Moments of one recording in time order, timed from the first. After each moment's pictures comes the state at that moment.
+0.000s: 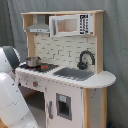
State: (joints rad) arm -0.66 -0.35 1.57 -2.20 -0.23 2.37 -0.38
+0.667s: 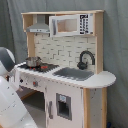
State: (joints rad) arm -0.55 -0.43 1.45 -2.18 -0.32 2.22 -0.36
